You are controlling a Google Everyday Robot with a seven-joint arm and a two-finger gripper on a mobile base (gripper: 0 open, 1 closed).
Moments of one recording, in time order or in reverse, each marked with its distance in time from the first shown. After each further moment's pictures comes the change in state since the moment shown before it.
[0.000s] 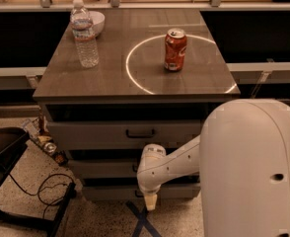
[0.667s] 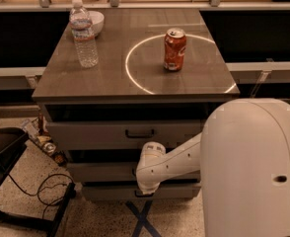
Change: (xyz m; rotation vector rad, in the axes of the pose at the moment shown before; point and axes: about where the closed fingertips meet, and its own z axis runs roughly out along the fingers) arm 0.000 -0.001 -0.005 0.000 0.000 0.000
